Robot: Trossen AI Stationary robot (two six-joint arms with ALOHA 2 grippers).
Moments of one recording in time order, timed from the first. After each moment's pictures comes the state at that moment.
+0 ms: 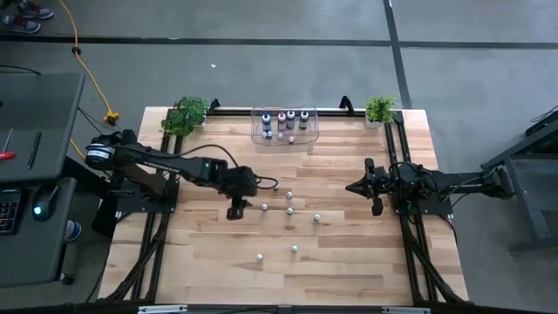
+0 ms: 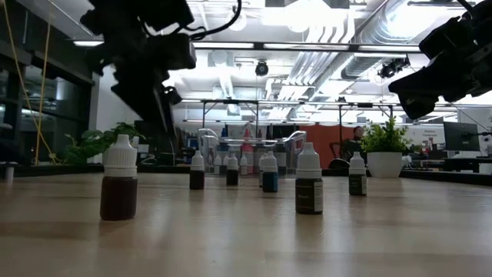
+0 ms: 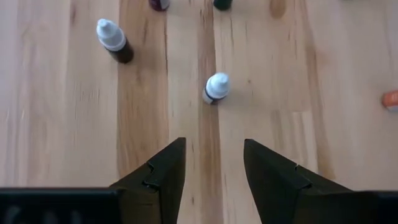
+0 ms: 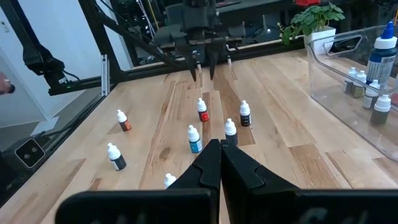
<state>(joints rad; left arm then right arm) -0.05 1.42 0.84 -0.42 0.07 -0.02 -0.01 0.19 0.01 0.04 -0.06 0.20</state>
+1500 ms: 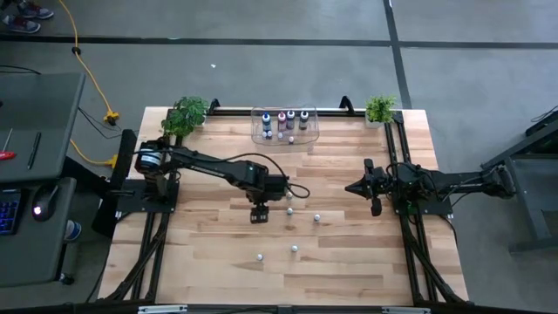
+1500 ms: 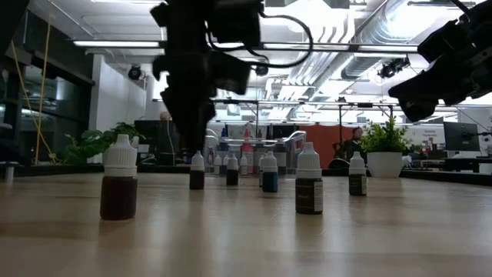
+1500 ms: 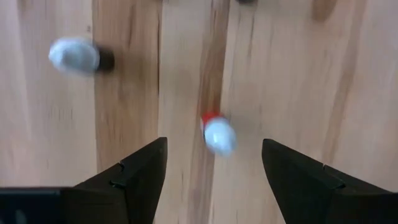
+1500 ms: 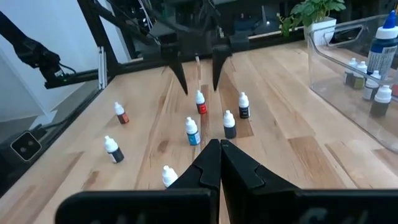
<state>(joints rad) -0.06 1.87 1.36 -0.84 0.06 -0.13 -0.01 0.22 0.01 0.04 -0.06 0.20</state>
